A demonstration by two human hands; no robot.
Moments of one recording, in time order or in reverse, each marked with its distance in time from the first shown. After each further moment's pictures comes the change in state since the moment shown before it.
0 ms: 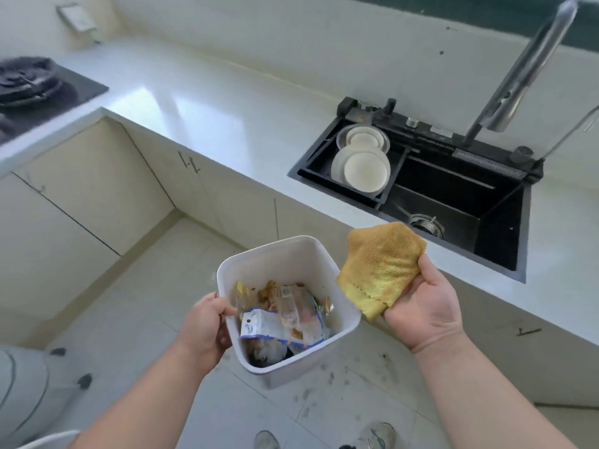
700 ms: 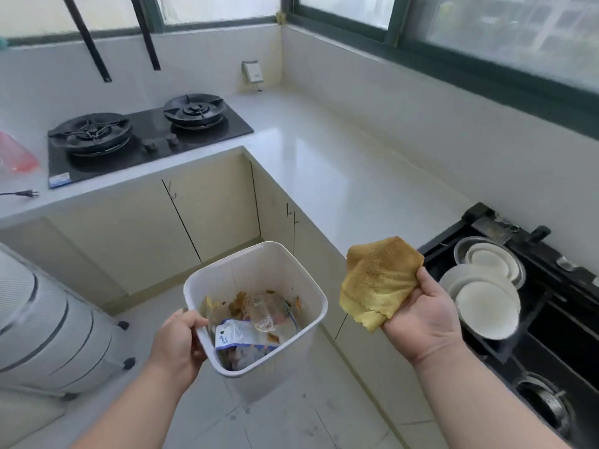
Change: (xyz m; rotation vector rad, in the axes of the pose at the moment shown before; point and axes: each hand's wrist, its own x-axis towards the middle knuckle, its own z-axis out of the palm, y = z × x) left_hand 0.062 0.107 -0.118 -0.472 0.513 0.169; right_hand 0.151 0.066 0.223 -0.261 -0.220 0.310
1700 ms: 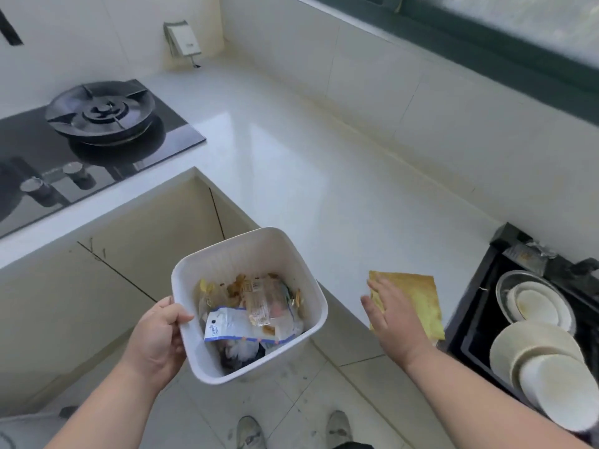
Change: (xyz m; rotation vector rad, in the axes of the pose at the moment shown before) left_hand 0.304 0.168 0.111 0.140 -0.334 -0.114; right_hand 0.283 0.025 0.069 -1.874 0.235 -0.435
